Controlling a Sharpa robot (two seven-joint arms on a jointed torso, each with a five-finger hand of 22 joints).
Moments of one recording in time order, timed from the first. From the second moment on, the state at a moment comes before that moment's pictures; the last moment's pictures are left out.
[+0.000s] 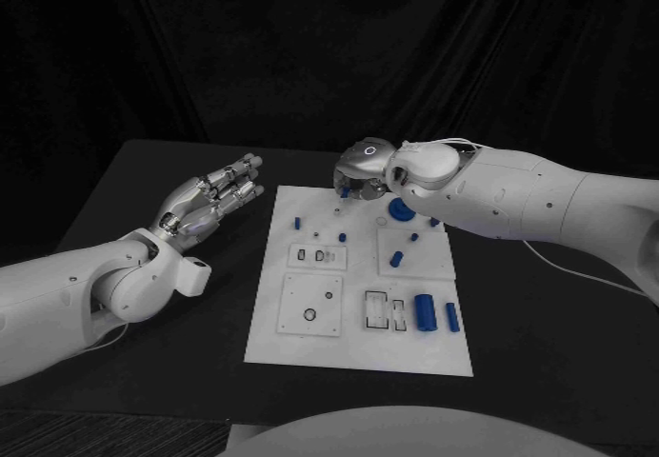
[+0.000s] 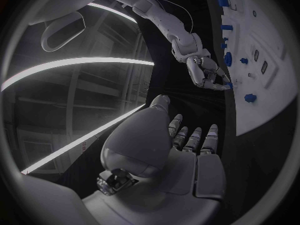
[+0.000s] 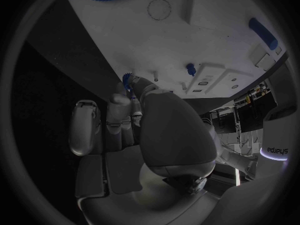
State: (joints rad) left arm 1.22 -0.91 -0.21 1.47 -0.20 0.01 0.68; left_hand 1.55 0.21 -0.13 0.23 0.65 0.33 0.10 0.04 0.04 0.02 0.06 0.00 0.01 0.01 0.18 0.01 0.00 0.17 0.03 0.28 0.03 0.02; right arm 1.34 -0.44 -0.21 0.98 -1.85 -0.28 0.12; right_hand 1.47 -0.10 0.33 0.08 0.30 1.04 0.06 0.18 0.32 1.19 0.01 0.07 0.07 1.43 -0.07 1.08 0.84 0.08 1.41 0.03 1.39 1.31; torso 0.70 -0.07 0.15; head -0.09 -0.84
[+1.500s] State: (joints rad) left arm 1.22 -0.90 -0.21 1.46 -0.20 0.03 0.68; left_hand 1.55 0.22 -0.12 0.22 0.65 0.34 0.11 0.04 0.04 0.03 0.07 0.00 0.01 0.01 0.18 0.01 0.00 0.17 0.04 0.29 0.03 0.02; right arm 1.32 -0.44 -0.21 0.99 -1.85 -0.25 0.11; right_hand 1.46 -0.11 0.35 0.08 0.28 0.97 0.05 0.14 0.32 1.15 0.02 0.07 0.07 1.39 -0.07 1.05 0.80 0.08 1.38 0.04 1.37 1.28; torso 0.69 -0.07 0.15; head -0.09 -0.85
